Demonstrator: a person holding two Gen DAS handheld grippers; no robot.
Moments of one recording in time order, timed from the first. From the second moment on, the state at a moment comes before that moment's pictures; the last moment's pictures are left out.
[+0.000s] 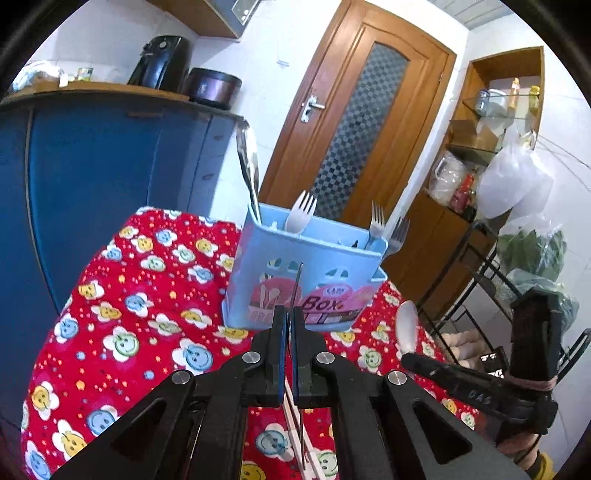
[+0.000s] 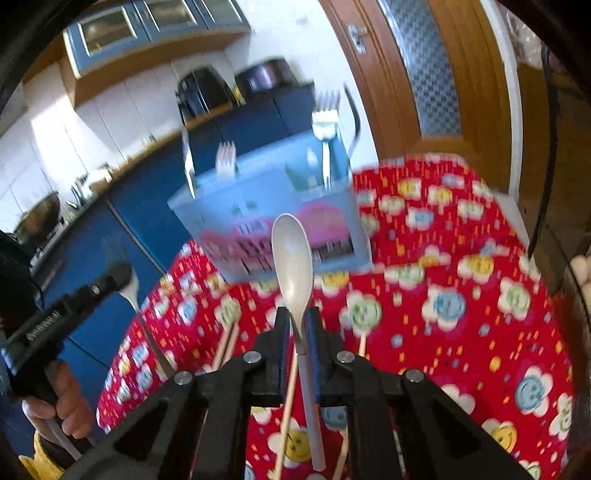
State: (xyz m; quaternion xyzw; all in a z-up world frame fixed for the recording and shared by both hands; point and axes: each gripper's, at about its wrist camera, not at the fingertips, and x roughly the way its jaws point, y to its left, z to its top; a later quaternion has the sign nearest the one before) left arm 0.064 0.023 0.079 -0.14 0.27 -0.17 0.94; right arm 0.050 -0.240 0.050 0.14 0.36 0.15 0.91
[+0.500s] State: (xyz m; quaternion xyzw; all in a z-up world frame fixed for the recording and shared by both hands) left arm 0.090 0.021 0.160 -0.10 0.18 -0.16 0.97; right arm 0.063 -0.247 0.094 0.16 0.28 0.15 0.94
